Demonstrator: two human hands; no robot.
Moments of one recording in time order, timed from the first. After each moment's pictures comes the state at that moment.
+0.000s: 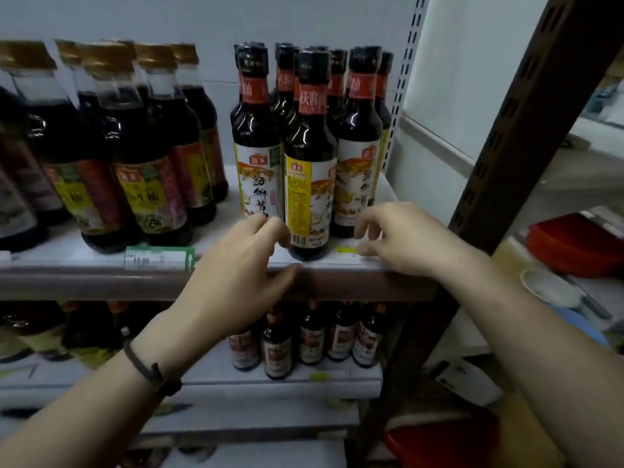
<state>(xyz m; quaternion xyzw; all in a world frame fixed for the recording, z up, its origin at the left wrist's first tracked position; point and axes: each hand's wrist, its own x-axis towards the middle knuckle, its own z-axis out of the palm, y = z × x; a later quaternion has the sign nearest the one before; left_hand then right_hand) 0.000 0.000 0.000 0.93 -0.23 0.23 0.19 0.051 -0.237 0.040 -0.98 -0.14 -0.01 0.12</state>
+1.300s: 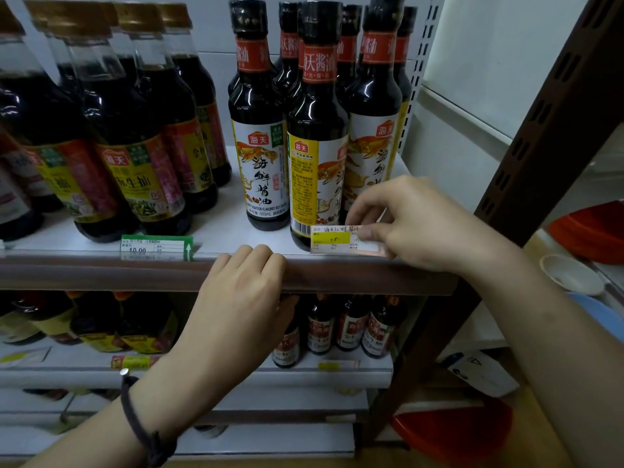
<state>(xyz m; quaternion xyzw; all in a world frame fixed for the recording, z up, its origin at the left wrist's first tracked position) -0.016 -0.007 -0.033 0.96 -0.17 0.21 0.04 0.044 -0.230 0.047 -0.94 -0.20 -0.02 0.27</state>
